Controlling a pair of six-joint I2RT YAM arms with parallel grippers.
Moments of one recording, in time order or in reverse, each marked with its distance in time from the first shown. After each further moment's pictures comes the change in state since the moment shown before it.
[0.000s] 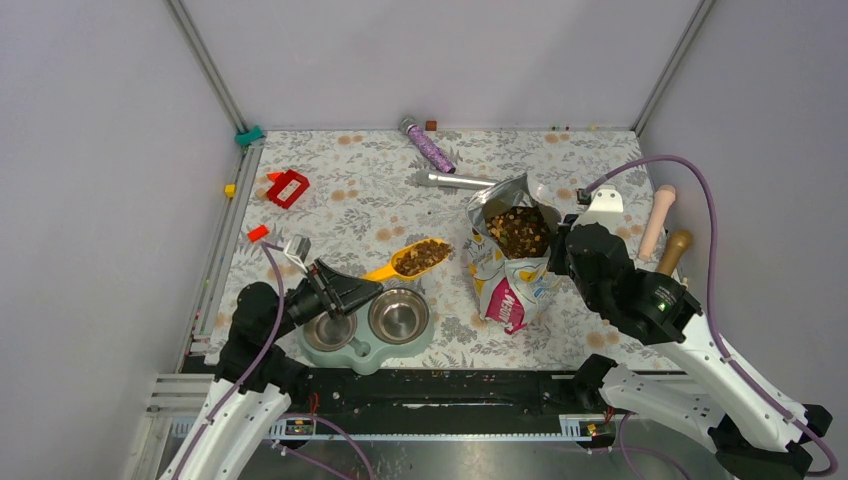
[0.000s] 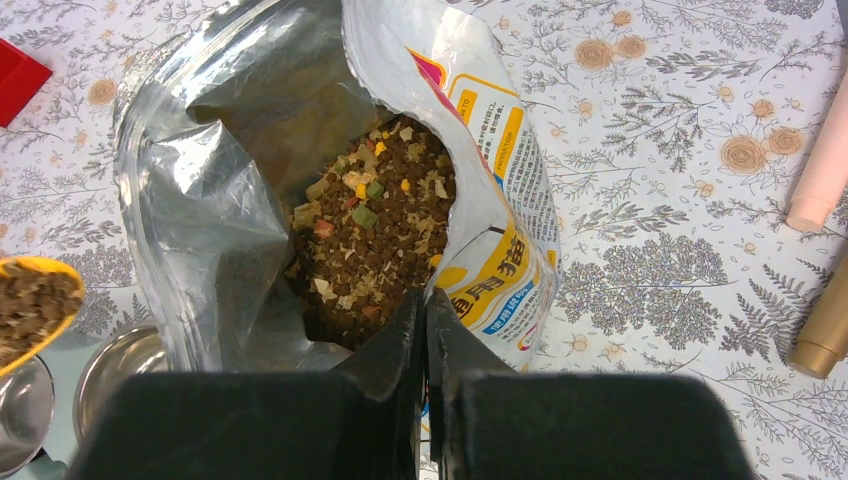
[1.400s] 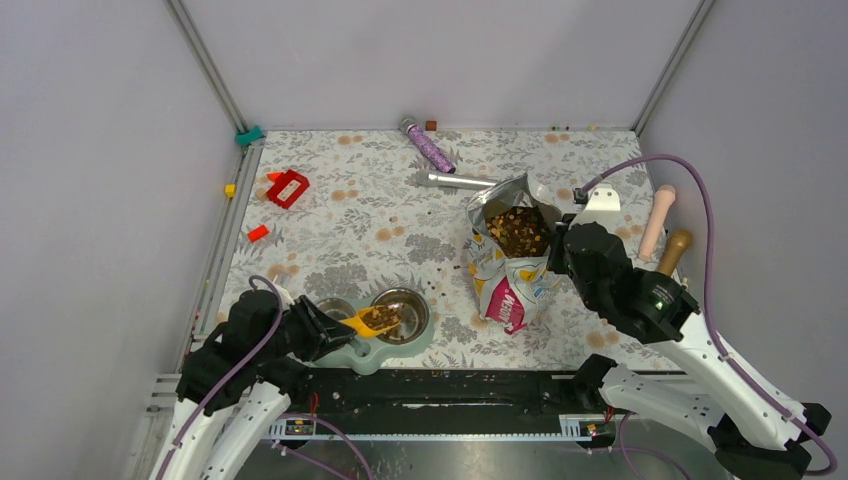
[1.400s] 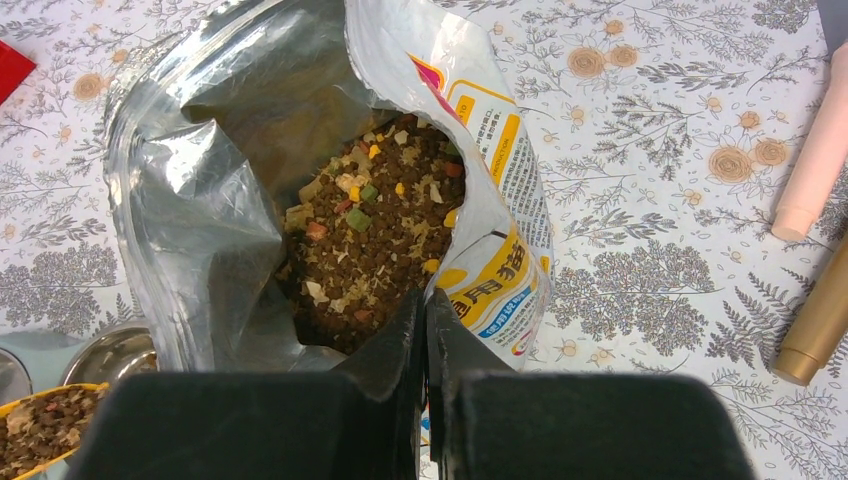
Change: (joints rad) left arm -0.043 -0.028 0.309 -1.033 -0.263 0.210; right arm 0.000 0.007 -0.003 0.011 0.008 -0.034
